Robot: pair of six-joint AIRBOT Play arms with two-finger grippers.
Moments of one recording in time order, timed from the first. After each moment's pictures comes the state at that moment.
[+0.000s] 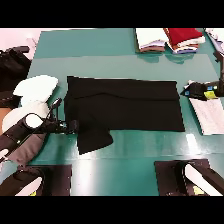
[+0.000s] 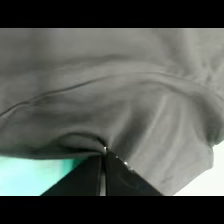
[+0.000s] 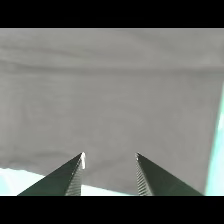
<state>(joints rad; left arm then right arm) -0.24 -0.95 0.49 0.90 -0.84 -1.51 -0.35 -0.96 1.03 -1.12 1.36 1.38</state>
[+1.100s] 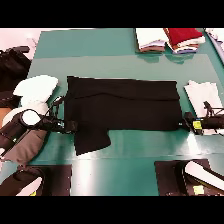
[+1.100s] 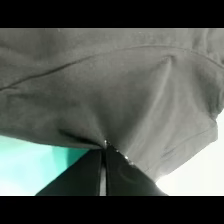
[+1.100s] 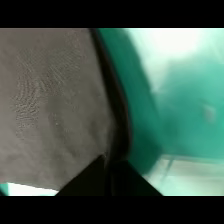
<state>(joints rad) -0.25 -0.92 0.56 1.02 -0.97 -1.52 -0.66 -1.14 0.54 -0.94 1.17 1.27</state>
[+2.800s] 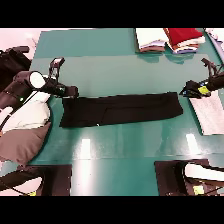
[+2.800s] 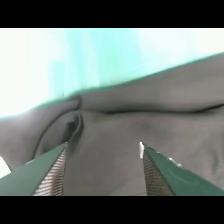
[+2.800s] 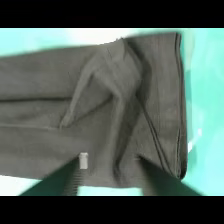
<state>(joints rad) -0.25 -1.28 1.14 1.34 -0.93 -1.59 -0.40 -1.37 1.23 -1.12 1.36 1.31</state>
